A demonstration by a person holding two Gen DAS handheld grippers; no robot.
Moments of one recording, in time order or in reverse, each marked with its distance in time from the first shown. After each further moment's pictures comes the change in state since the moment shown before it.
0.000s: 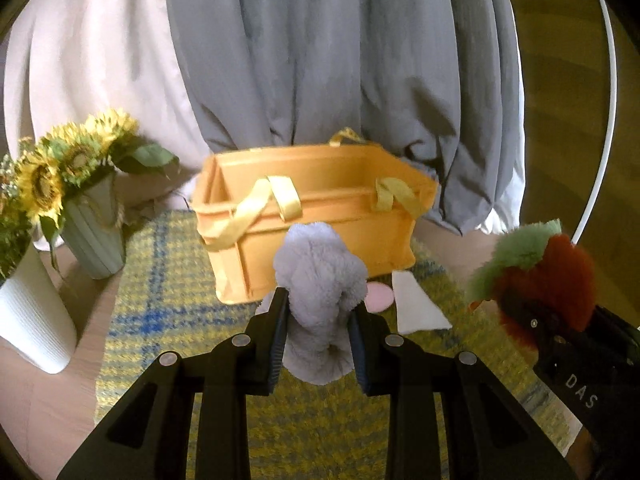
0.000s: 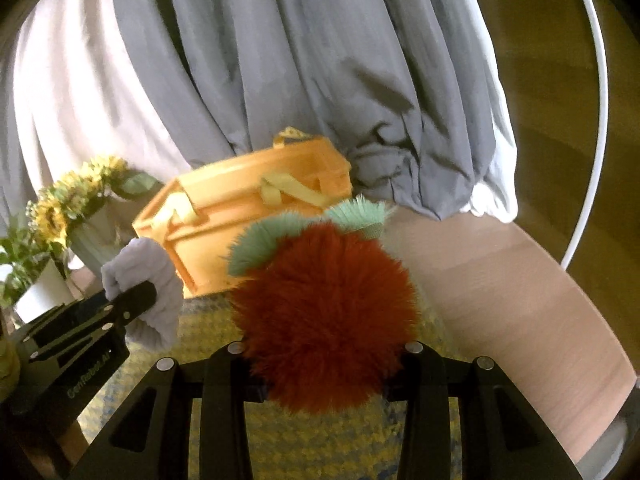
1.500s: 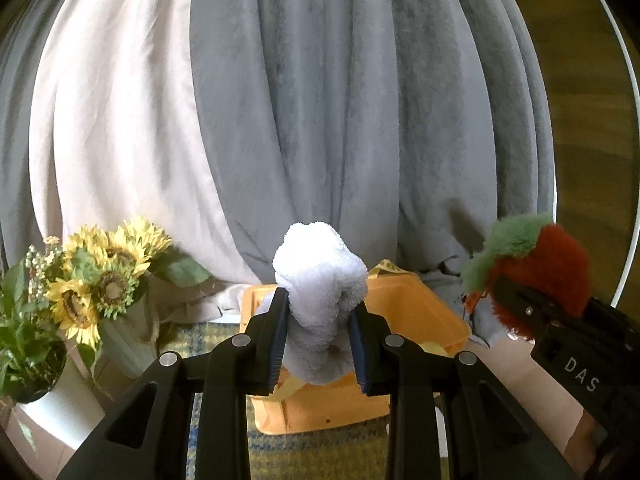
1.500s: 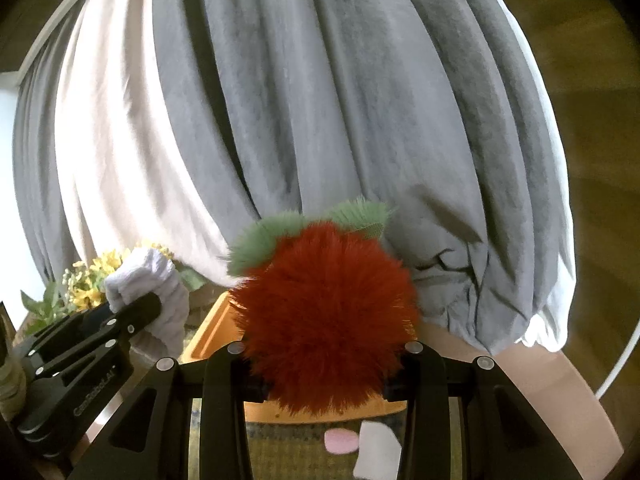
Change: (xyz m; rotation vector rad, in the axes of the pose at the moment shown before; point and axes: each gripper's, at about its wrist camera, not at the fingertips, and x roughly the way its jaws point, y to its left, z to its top) left arm -0.010 0.021 0.104 -0.016 -0.276 0.102; right arm 0.008 0.032 0.114 -0.084 -0.262 0.168
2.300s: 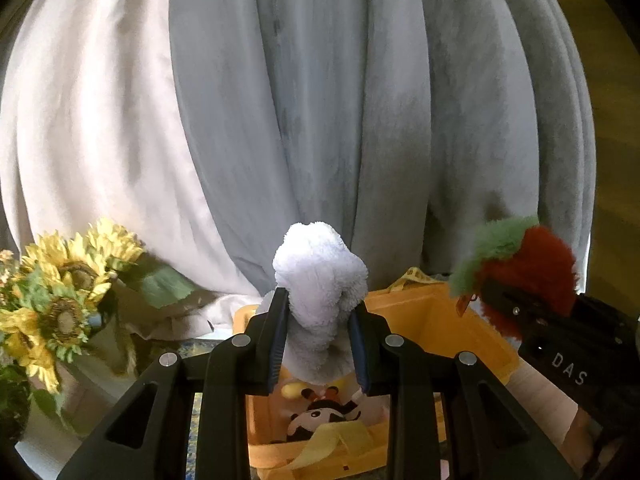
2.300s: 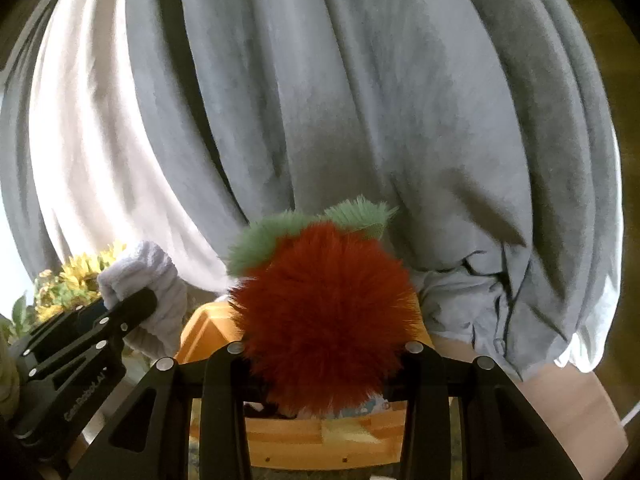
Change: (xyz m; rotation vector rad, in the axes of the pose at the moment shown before) left arm 0.099 0.015 0.012 0.013 0.050 -0.006; right arm 0.104 -0.004 0.015 0.008 0.074 0.014
